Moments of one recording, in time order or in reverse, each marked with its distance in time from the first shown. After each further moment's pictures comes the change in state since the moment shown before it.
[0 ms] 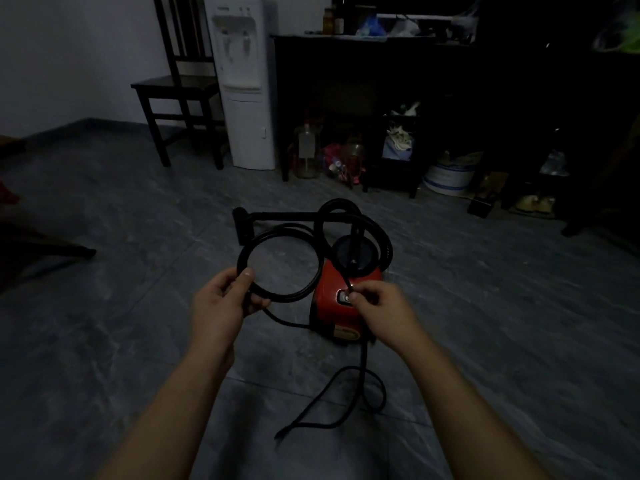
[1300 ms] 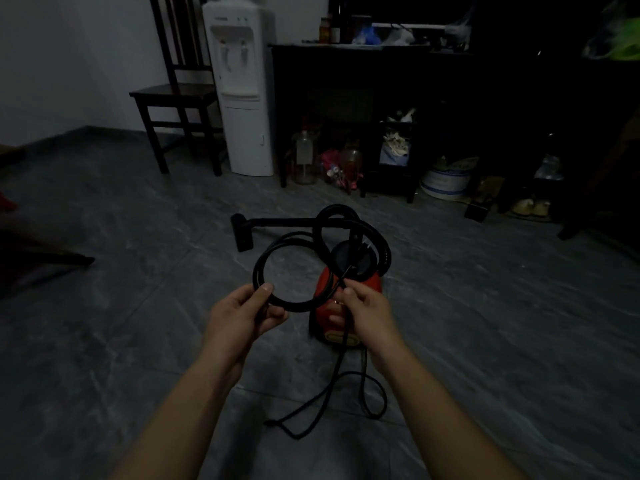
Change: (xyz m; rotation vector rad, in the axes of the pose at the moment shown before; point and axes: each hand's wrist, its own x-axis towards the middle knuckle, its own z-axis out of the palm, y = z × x) left_hand -0.010 0.000 0.008 -0.044 -0.157 -0.205; right_hand -0.017 -0.040 0.024 0.630 0.009 0.168
